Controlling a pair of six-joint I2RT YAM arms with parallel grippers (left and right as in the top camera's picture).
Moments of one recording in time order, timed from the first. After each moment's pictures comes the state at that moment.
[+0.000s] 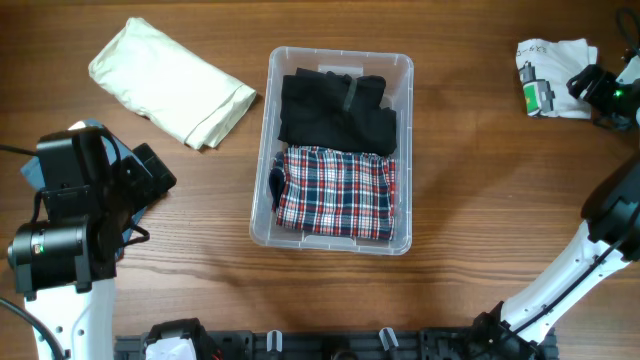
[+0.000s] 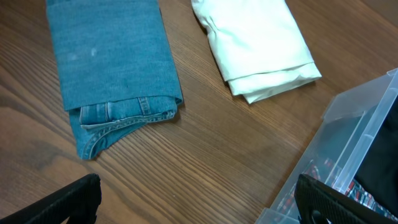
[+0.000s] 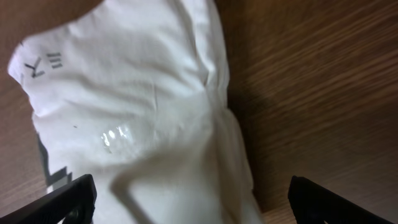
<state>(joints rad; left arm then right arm) 0.14 1.02 1.21 -1.14 -0.13 -0.46 -0.61 2.31 1.83 -0.58 -0.30 -0.01</state>
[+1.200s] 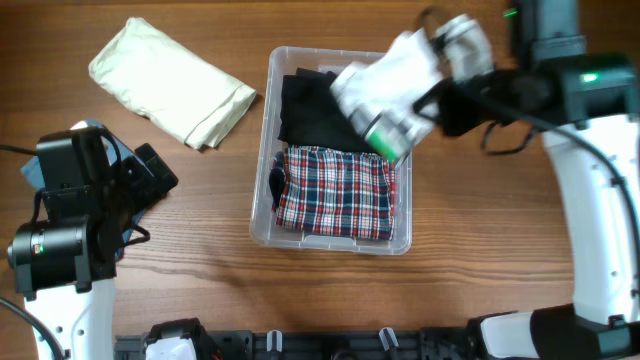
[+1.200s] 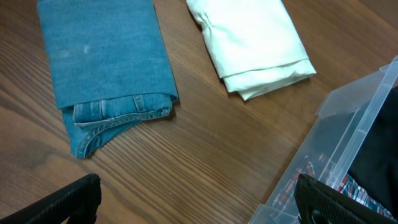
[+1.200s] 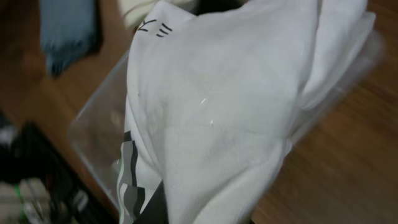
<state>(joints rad) 0.14 1.02 1.21 -1.14 -0.11 -0.46 0.20 1.58 1.82 -1.37 -0.47 -0.30</state>
